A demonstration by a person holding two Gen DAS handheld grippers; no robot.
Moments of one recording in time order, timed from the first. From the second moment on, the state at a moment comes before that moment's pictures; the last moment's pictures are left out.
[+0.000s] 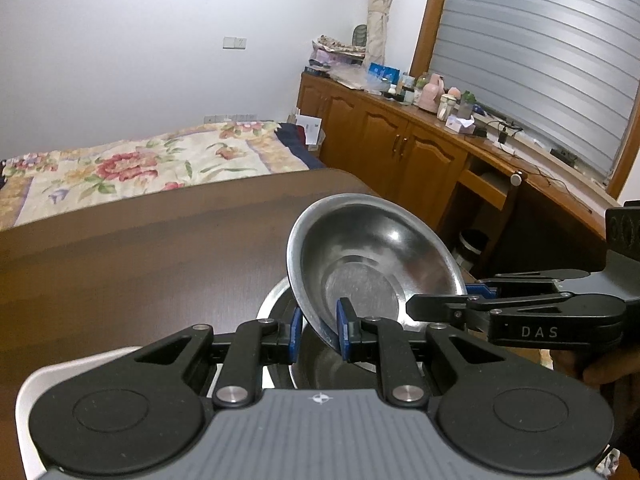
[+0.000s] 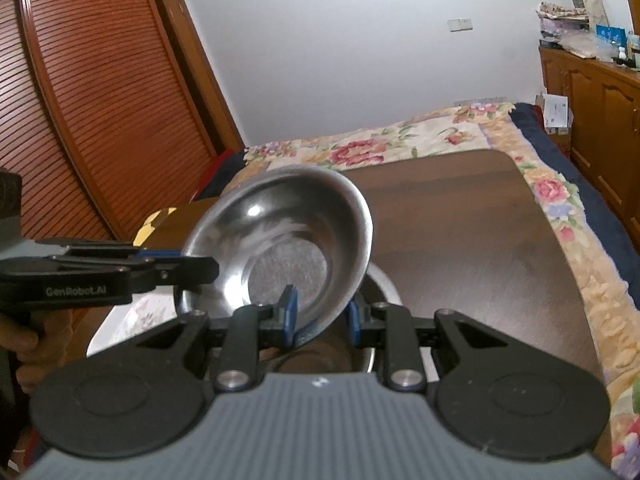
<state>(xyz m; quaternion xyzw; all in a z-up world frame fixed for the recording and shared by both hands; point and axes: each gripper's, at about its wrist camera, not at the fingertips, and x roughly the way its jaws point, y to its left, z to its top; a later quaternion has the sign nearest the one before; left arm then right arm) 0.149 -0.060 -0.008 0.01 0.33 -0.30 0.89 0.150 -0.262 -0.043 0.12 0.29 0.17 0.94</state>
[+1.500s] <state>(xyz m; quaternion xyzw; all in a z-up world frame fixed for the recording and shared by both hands) 0.123 -0.063 -0.041 0.04 0.32 -0.27 0.91 0.129 -0.256 -0.054 0.09 0.26 0.13 0.95</state>
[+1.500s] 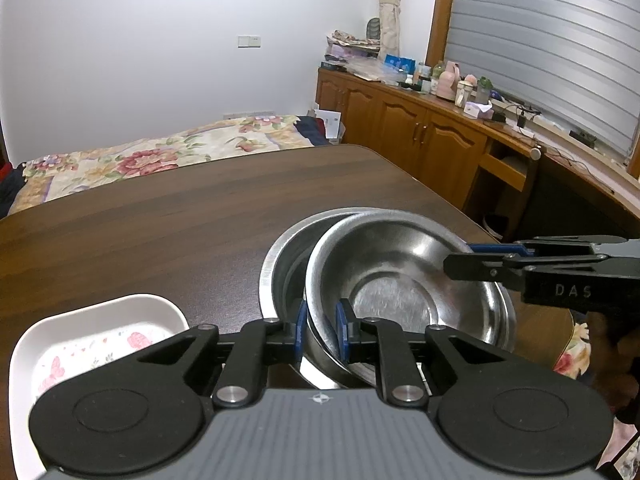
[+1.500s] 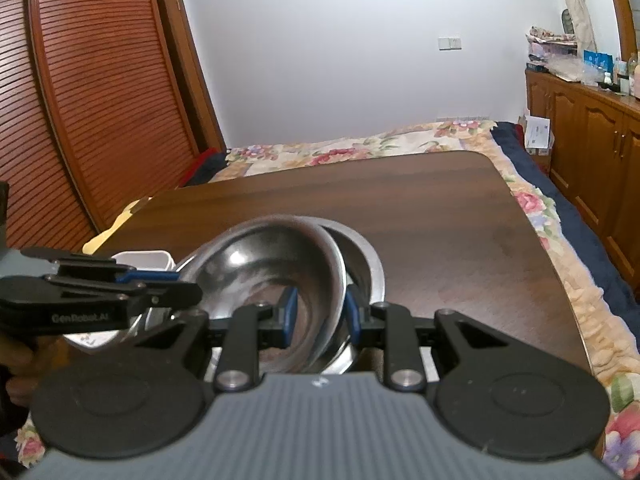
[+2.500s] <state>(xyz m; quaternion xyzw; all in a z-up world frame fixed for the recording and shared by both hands) 0.113 -0.060 -0.048 0.02 0.27 -0.24 0.93 0.127 -0.269 -0.075 0.09 0.21 0.09 0.97</state>
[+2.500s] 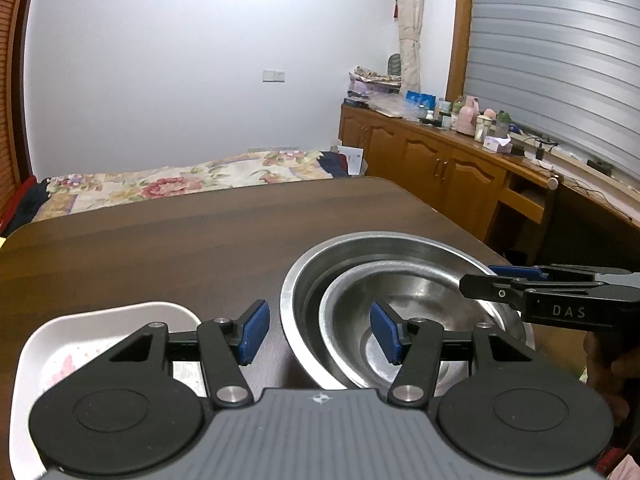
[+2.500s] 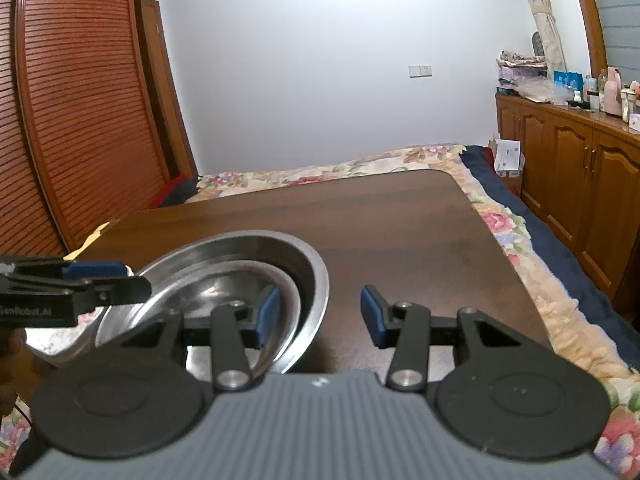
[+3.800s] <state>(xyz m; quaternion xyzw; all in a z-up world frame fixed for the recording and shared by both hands) 0.122 -0.062 -0.061 0.00 0.30 -0.24 0.92 0.132 -0.251 -0.087 0.11 0.23 0.11 0.96</state>
